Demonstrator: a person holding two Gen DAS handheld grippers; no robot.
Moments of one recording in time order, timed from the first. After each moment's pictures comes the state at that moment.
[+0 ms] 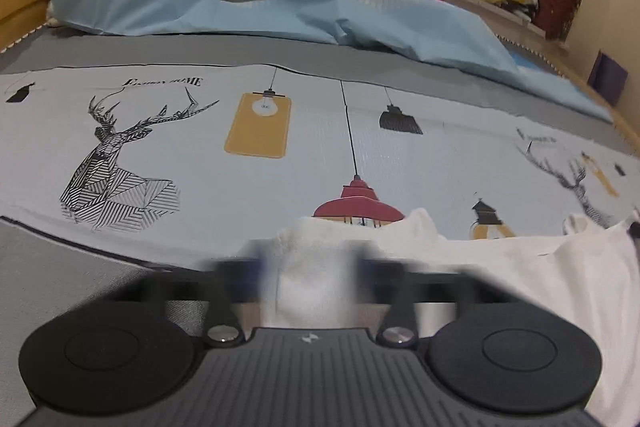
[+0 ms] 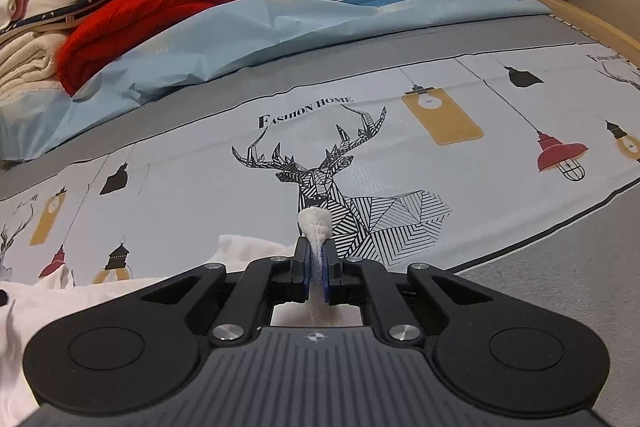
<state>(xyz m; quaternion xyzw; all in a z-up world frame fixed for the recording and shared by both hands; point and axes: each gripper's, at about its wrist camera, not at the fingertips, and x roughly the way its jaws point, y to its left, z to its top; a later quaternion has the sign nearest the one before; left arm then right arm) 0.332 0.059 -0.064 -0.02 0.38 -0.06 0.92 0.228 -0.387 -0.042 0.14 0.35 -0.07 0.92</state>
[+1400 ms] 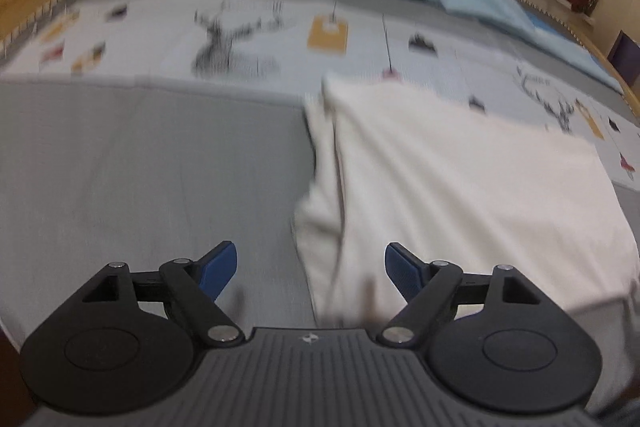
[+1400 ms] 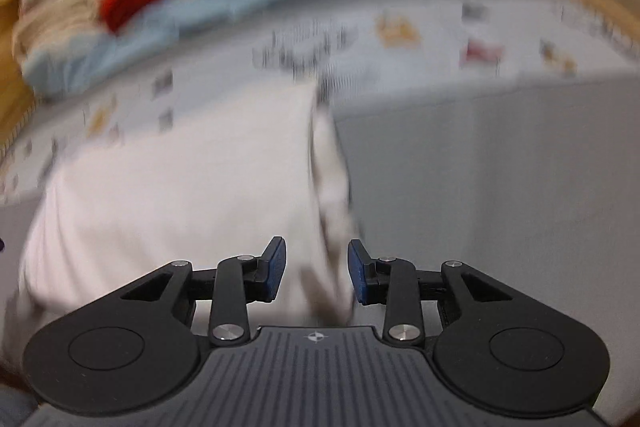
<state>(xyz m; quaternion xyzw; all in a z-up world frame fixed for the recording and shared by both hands) 0.142 0.099 -0.024 -0.04 0.47 0.00 0.88 0.037 -0.404 -0.033 0.14 0.43 -0.02 0.89</state>
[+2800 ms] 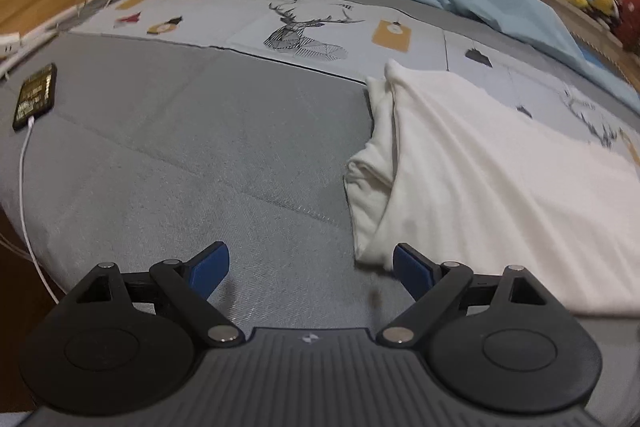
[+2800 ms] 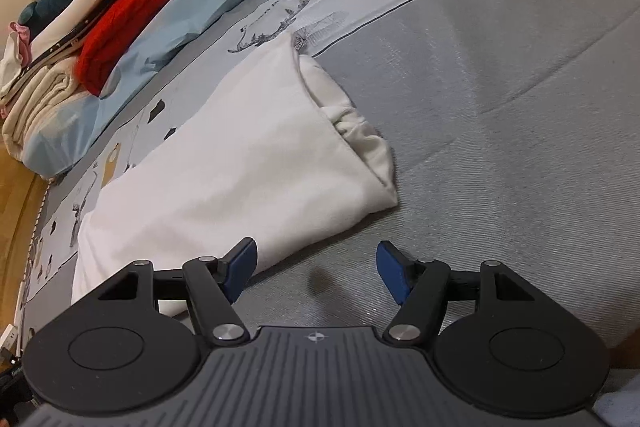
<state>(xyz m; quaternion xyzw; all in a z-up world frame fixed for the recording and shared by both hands) 0.091 0.100 -0.039 -0.08 0.43 0.10 0.89 -0.002 -0.390 -0.059 0.32 0.41 -0.05 0.85</state>
